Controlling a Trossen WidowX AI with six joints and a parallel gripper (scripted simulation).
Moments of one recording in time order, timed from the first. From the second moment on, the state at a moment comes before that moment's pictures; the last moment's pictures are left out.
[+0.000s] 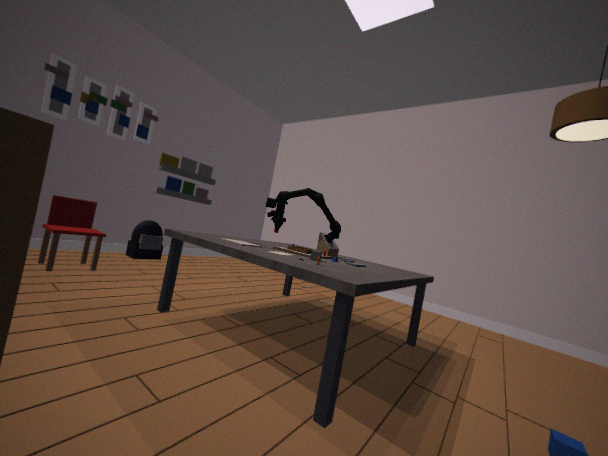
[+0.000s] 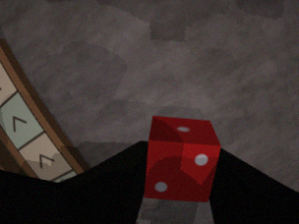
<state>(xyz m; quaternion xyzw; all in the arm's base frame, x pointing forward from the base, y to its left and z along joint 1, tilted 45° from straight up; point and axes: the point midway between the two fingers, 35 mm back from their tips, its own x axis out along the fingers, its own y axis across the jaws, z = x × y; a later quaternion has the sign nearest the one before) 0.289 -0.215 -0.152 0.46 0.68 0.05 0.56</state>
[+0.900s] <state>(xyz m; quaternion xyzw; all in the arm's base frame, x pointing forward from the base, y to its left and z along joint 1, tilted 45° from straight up) 0.309 -0.164 -0.075 0.55 0.68 -0.07 0.48</state>
